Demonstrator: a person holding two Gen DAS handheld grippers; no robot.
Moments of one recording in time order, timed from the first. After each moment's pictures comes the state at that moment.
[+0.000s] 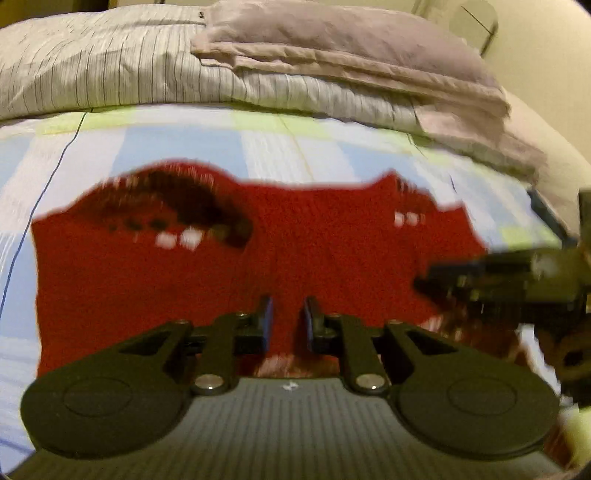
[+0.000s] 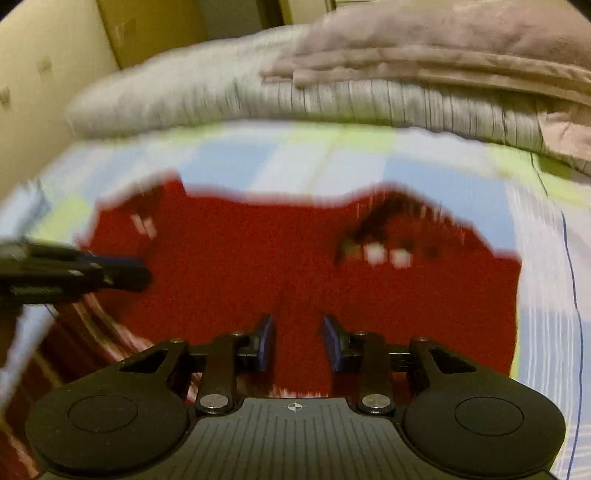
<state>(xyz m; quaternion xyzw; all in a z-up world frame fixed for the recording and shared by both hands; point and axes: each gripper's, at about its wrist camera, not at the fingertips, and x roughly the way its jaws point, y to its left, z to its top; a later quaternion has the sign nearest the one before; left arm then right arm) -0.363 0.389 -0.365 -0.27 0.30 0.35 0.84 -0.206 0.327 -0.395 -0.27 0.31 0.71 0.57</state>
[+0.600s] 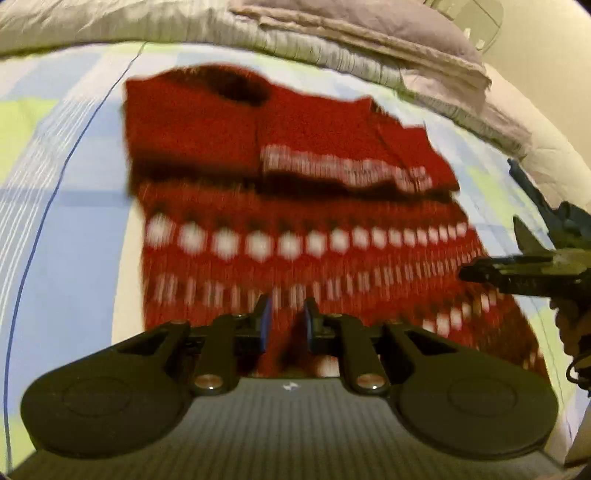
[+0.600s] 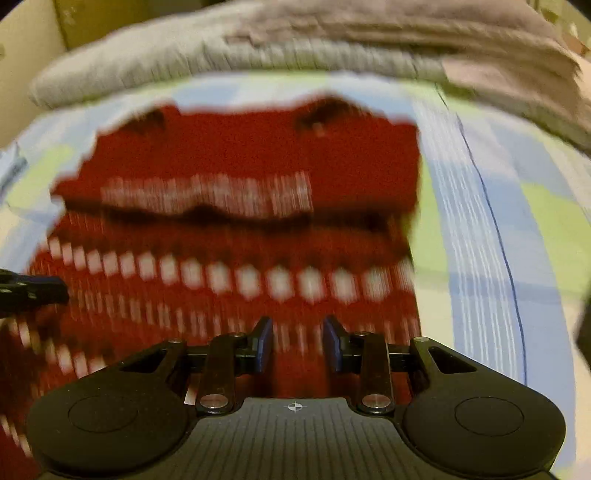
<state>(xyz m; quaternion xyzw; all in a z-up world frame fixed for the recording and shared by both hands) -0.468 0.249 -0.365 -0.34 0.33 0.36 0.80 -0.221 0.163 -0.374 -0.32 0.38 0.59 0.63</state>
